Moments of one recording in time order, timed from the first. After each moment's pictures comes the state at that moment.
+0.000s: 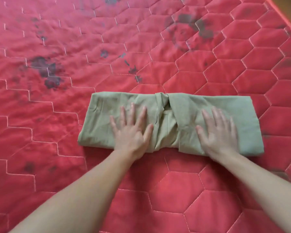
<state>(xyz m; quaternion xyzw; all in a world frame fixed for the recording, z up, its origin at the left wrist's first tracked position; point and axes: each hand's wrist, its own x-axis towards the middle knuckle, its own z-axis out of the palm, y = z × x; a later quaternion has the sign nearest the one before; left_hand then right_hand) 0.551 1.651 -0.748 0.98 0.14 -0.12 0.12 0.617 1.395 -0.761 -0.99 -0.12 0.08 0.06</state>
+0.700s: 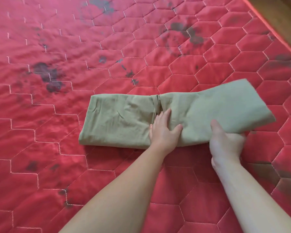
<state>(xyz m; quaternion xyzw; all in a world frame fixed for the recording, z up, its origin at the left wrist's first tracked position) 0.576 1.558 -0.726 0.83 0.21 -0.13 0.51 0.589 1.431 -0.683 -0.72 0.35 -0.09 0.59</state>
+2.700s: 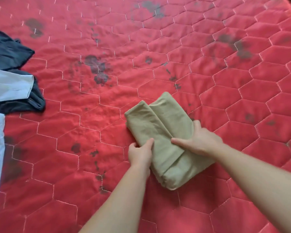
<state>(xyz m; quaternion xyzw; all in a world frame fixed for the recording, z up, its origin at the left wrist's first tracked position) 0.480 1.682 -0.735 0.47 0.62 0.00 0.63 0.604 1.540 -0.702 -0.93 -0.10 0.34 0.04</state>
